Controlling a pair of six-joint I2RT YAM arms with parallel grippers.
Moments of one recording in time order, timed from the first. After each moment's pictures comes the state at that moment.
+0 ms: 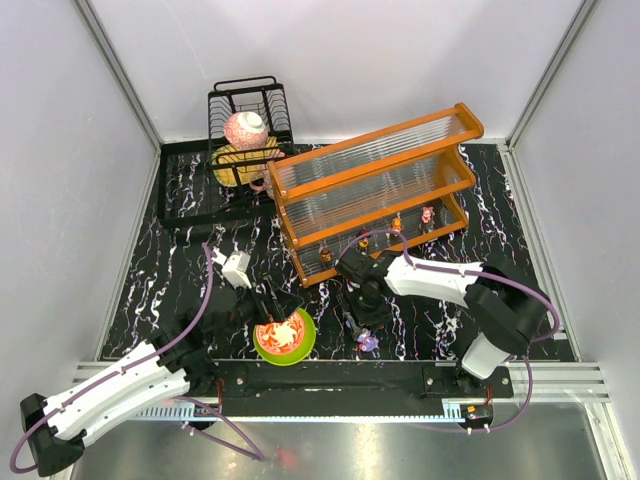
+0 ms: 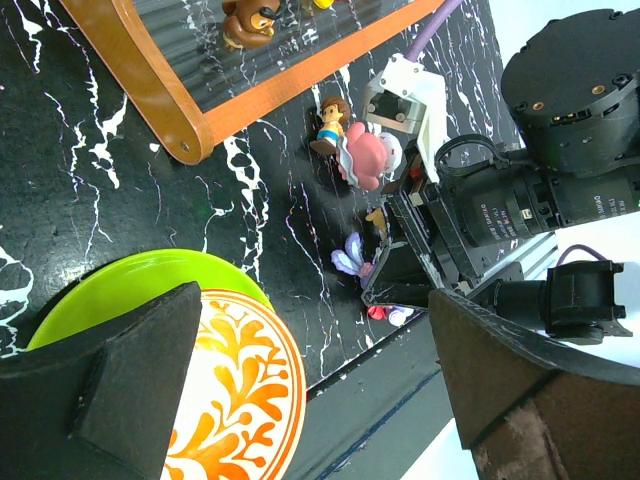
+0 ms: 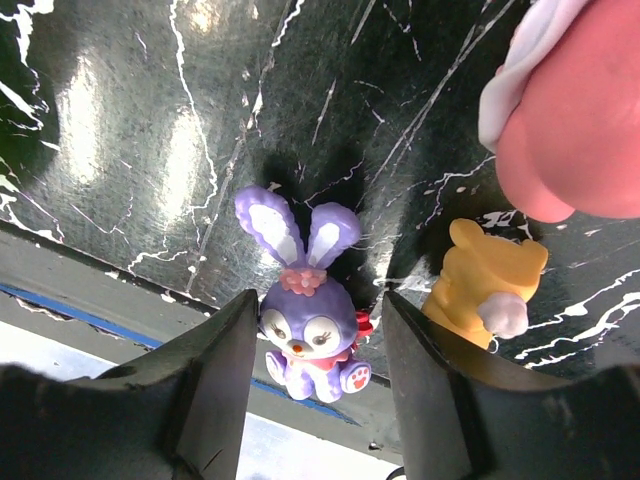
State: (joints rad) left arm -0.91 0.43 0.33 -0.30 -0.14 -0.89; right arm 0.92 1.64 0.93 -0.72 -0.18 0.50
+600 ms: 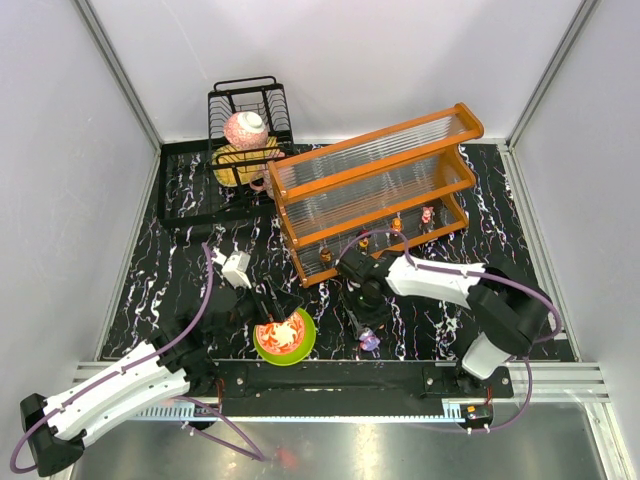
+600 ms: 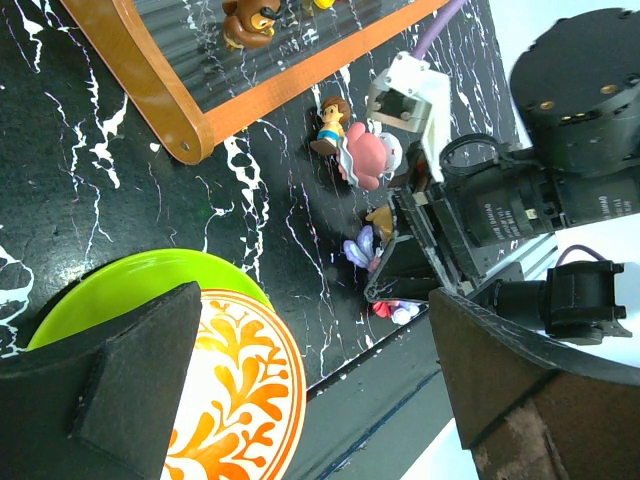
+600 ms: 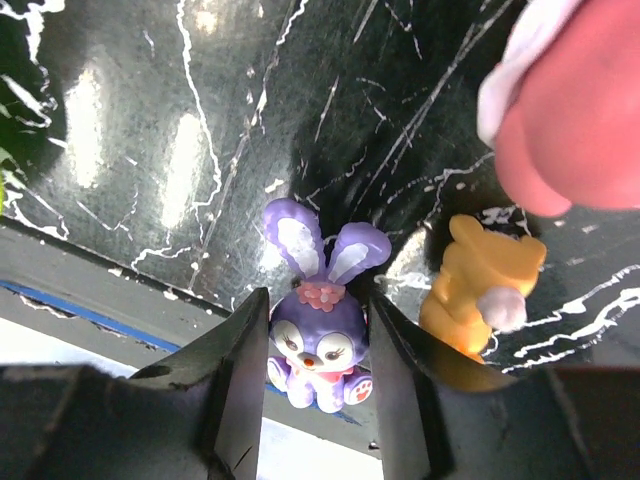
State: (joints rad) left arm -0.91 0.43 0.33 -0.31 -0.14 -0.89; right arm 0.92 1.64 0.93 -0.71 -0.18 0.50
